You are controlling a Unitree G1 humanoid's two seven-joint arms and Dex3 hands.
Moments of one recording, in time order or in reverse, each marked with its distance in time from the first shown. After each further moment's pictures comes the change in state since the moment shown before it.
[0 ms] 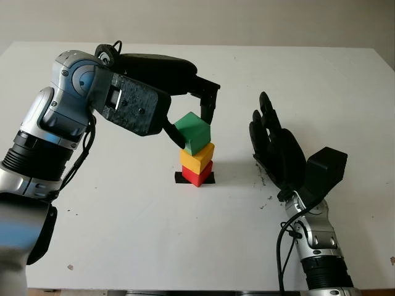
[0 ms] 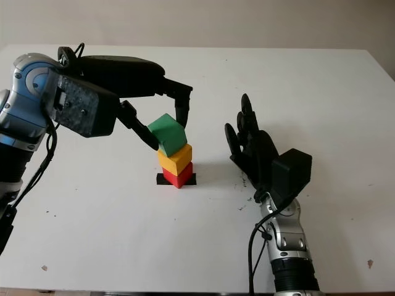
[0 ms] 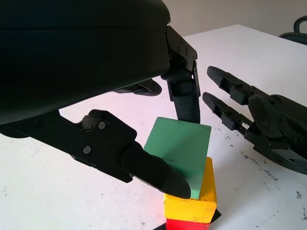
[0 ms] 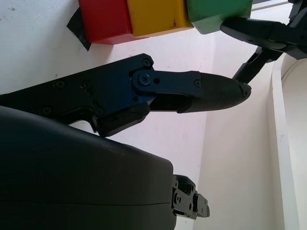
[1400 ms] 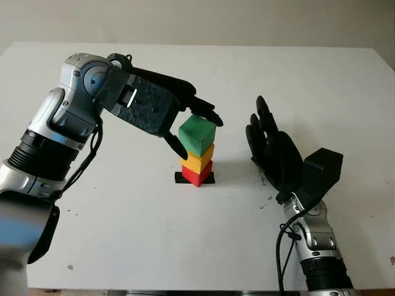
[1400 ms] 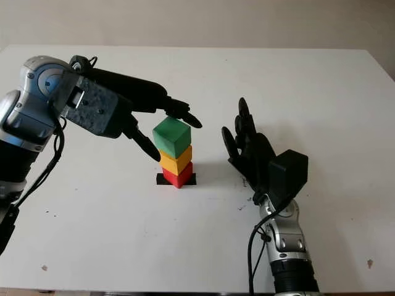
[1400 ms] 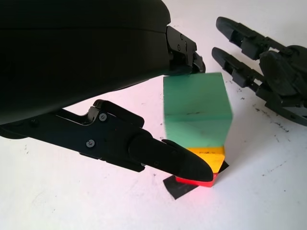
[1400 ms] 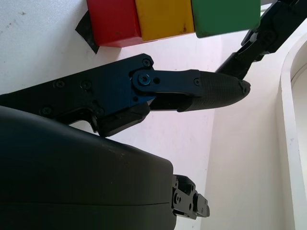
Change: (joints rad) left arm -0.018 0.012 -0.044 -0.014 0.027 0.122 -0.215; right arm 0.004 -0.004 0.010 0.002 -0.011 0.019 0.005
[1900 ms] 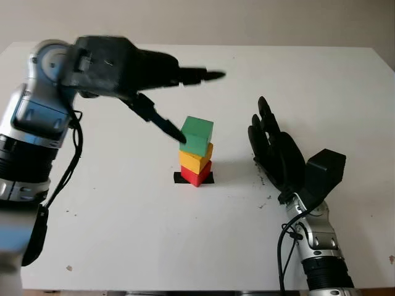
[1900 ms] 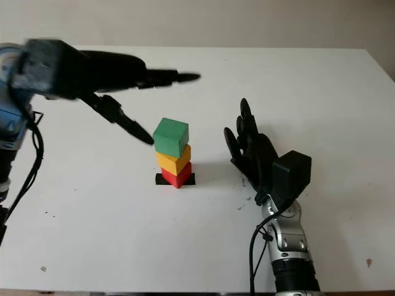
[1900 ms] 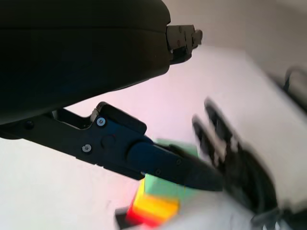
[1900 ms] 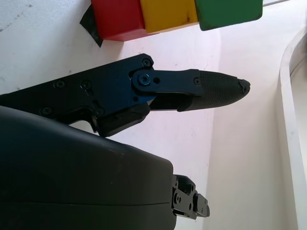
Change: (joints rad) left arm 0.155 0.018 0.319 -0.139 -0.252 0.222 0.248; right arm -0.008 -0.002 -0.020 0.039 0.013 -0.022 0.024
